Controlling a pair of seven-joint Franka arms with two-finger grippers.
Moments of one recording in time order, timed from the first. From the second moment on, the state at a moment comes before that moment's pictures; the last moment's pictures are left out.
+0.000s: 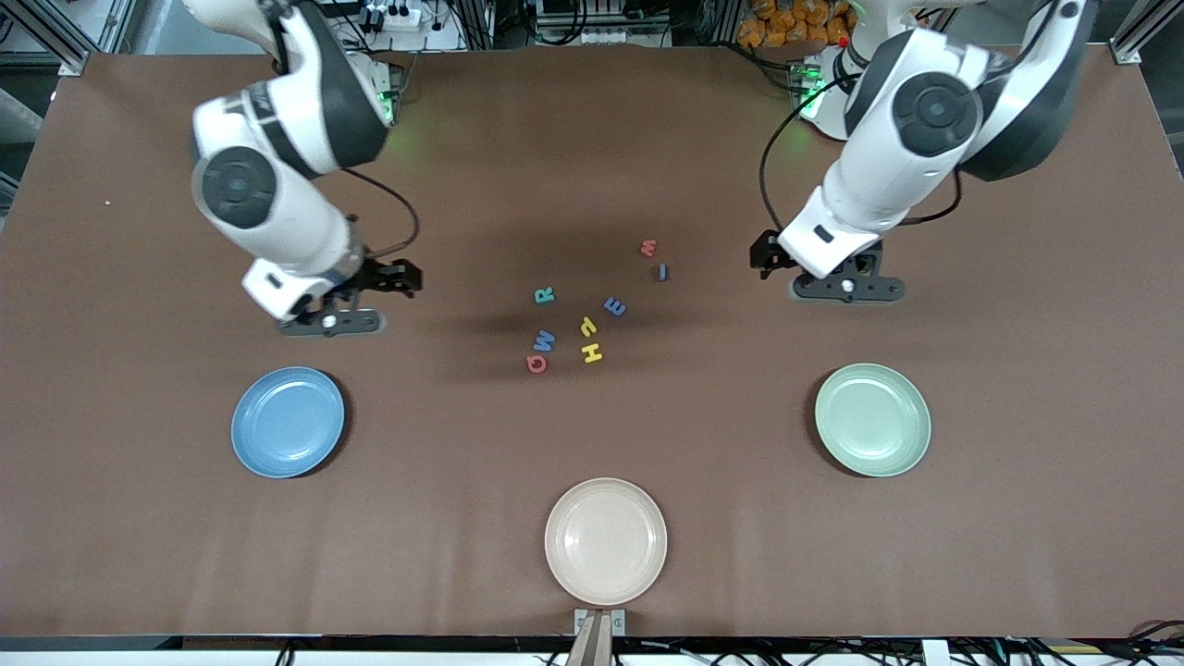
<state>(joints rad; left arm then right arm) -0.01 0.08 -0.47 -1.96 -0.01 2.00 -0.43 0.53 0.19 -0.08 -1.86 0.05 1.90 0.43</state>
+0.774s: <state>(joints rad) -0.10 0.25 -0.56 -2.11 -0.01 2.28 -0.68 0.76 0.38 -0.08 -1.96 0.06 2.30 0.75</state>
